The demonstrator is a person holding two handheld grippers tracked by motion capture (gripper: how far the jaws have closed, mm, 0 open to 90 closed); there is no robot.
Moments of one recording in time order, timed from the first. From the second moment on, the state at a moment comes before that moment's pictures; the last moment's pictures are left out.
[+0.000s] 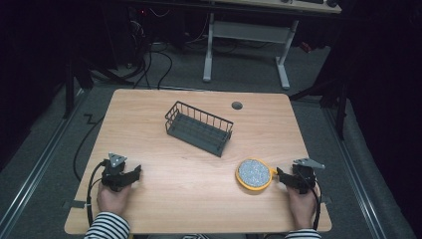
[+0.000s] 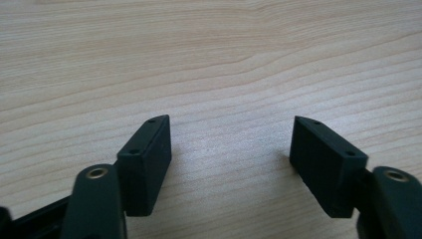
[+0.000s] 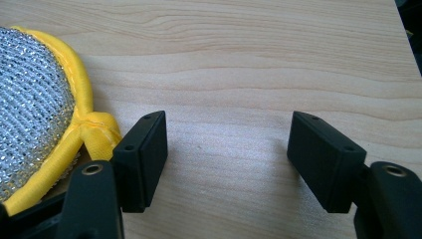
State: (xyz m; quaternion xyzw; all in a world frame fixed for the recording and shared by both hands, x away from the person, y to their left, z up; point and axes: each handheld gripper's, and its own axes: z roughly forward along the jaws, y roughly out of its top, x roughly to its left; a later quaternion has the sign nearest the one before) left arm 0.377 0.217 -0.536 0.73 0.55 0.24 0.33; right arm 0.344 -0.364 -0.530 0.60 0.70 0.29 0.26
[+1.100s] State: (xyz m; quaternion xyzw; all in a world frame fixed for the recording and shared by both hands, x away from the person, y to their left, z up) left arm 0.466 0.173 -0.449 0.76 0.50 0.20 0.38; right arm 0.344 -0.363 -0.530 0.60 0.70 0.29 0.26
